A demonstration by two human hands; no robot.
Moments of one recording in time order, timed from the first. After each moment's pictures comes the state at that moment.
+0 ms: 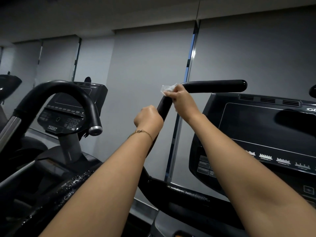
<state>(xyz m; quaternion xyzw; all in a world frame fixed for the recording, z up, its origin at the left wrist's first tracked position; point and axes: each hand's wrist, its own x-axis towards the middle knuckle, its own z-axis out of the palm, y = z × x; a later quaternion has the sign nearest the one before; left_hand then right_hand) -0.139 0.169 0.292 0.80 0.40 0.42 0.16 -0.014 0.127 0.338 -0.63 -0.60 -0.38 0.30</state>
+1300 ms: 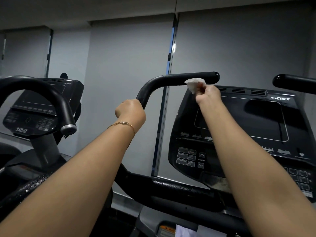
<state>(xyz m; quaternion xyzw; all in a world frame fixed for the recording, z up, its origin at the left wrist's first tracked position) -0.128 0.157 0.301 0.82 0.43 0.37 0.02 0.035 0.049 0.379 -0.17 -0.18 0.13 0.96</state>
